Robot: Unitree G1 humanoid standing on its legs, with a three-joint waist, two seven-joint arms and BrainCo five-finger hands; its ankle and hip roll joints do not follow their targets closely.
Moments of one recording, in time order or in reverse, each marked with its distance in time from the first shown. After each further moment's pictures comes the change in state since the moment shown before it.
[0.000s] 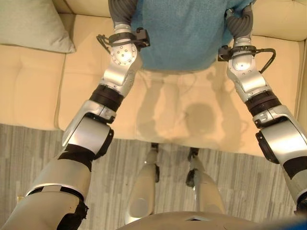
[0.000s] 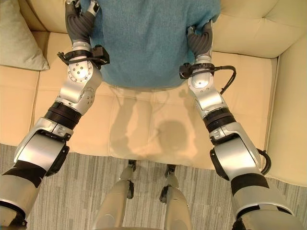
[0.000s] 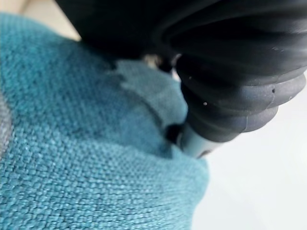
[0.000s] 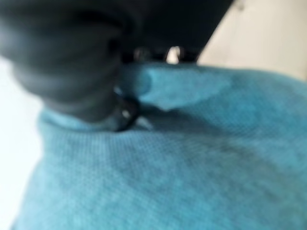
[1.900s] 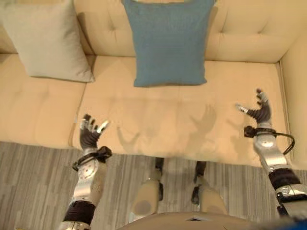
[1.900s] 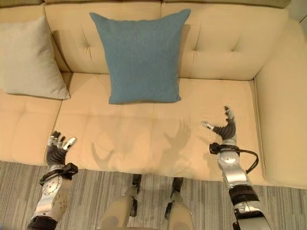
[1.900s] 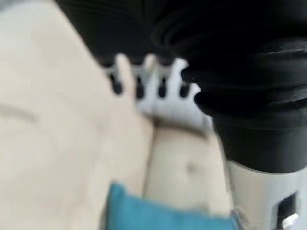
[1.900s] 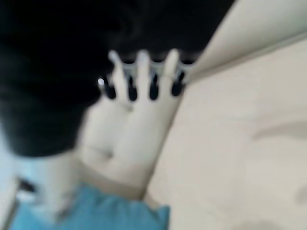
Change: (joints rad) left arm 1.263 -0.076 0.404 -0.306 0.058 0.031 -0.281; right arm 0.974 -0.011 -0.372 -0.235 -0.157 -0.027 0.175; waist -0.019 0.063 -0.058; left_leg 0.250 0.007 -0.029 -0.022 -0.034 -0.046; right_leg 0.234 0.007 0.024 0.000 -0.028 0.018
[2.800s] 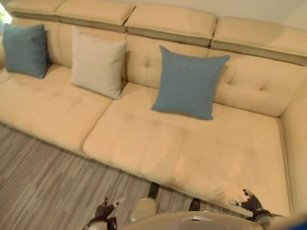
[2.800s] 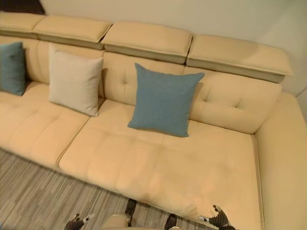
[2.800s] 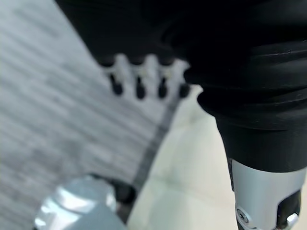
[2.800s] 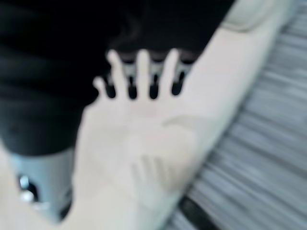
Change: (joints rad) left arm 0.013 -0.110 0.024 0.839 0.279 0.094 -0.128; right arm 0.199 0.074 0.134 0.600 -0.157 0.023 0.176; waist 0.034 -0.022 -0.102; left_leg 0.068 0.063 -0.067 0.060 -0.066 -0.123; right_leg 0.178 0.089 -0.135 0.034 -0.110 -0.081
